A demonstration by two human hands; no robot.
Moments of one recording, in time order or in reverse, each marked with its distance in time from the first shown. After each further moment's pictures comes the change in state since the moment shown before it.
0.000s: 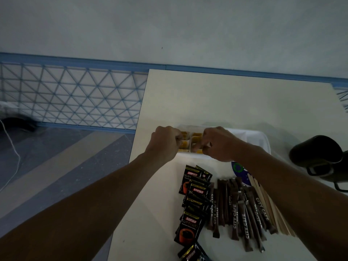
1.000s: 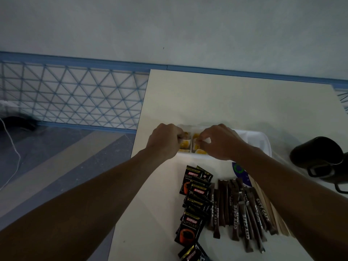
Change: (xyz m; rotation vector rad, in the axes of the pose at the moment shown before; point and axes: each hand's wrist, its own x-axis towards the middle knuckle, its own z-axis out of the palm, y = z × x) left_hand 0.009 -0.005 0.000 0.039 -0.030 0.010; right_hand 0.006 0.000 0.006 -0.021 0.144 0.141
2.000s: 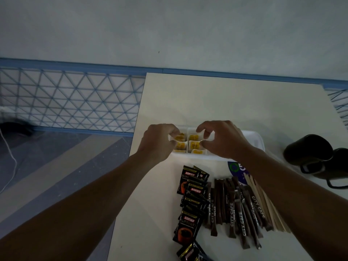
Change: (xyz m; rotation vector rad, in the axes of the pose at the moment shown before) left_hand -0.018 0.002 -0.017 -0.124 0.092 0.054; right_hand -0.013 0.011 -0.010 0.081 0.202 -0.025
